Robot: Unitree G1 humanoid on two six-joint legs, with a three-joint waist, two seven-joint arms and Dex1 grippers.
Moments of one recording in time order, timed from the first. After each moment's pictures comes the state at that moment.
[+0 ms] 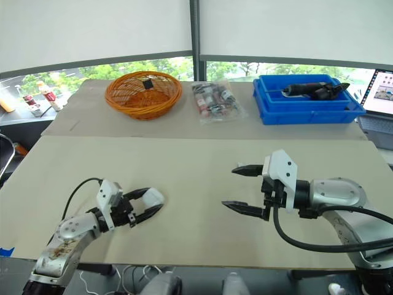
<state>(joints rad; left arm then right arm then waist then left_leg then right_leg) -0.01 0.52 -0.02 -0.21 -0.28 0.12 -0.81 -0.19 -0.88 -0.12 -0.54 0.65 0.55 0.95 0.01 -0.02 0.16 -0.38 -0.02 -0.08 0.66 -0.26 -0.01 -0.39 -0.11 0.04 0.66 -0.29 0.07</state>
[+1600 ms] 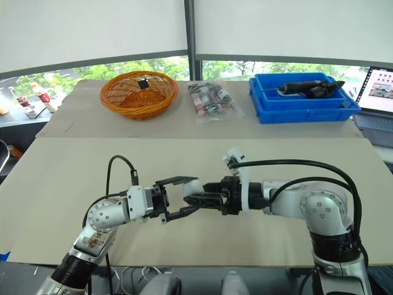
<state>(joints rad) -0.23 0.44 -0.25 -0.14 -0.07 -0.50 -0.86 -0.48 -0.58 -0.05 -0.40 1.36 1.31 0.31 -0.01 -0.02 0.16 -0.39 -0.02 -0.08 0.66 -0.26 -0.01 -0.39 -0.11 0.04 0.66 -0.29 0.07</state>
